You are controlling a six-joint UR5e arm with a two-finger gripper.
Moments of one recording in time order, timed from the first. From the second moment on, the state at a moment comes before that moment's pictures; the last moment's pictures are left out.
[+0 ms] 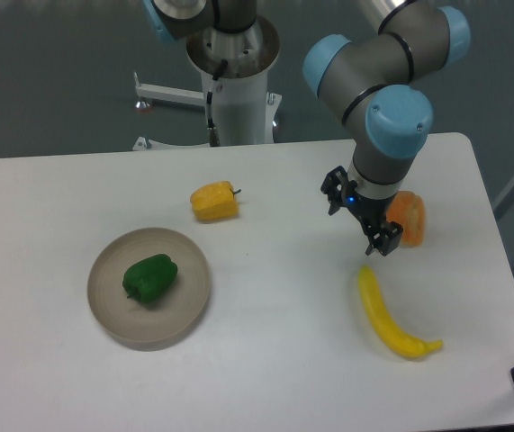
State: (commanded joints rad) arm 2.37 -2.00 -1.33 -1.39 1.55 1.45
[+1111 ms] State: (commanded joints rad) arm 2.08 -2.06 -1.35 -1.31 1.43 1.00
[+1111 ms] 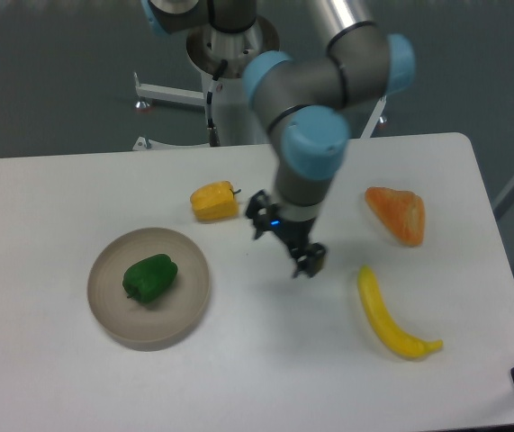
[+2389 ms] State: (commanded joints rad) arm 1.96 -2.09 -1.36 -1.31 1.36 0.86
